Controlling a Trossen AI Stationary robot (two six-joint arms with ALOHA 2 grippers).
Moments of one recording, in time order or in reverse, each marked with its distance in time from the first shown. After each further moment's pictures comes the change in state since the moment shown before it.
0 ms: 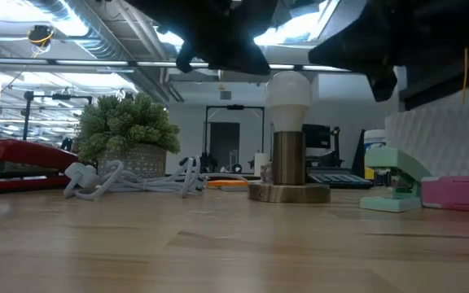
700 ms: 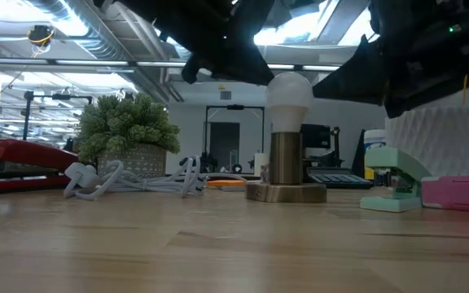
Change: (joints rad) left arm -0.001 -0.002 -0.002 -0.066 0.180 -0.065; right arm -0.007 0.086 -0.003 -0.029 0.214 0.028
